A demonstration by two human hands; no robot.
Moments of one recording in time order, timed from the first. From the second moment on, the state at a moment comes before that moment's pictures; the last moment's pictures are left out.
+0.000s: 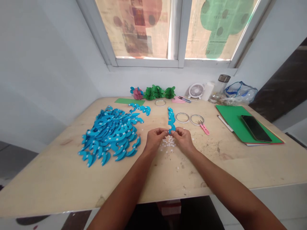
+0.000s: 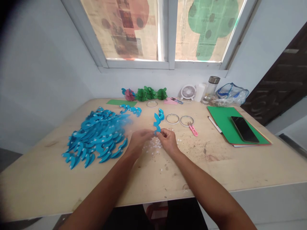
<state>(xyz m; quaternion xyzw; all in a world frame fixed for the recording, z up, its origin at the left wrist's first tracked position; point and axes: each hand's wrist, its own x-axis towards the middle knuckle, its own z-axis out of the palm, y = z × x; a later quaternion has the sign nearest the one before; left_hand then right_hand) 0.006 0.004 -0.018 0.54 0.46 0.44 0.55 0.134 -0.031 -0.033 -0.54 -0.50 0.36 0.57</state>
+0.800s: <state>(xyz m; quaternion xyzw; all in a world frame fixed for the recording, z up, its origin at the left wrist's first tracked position) -0.001 0.016 -0.029 0.62 0.48 0.47 0.42 0.136 -0.029 -0.033 -0.52 -0.43 0.43 0.60</state>
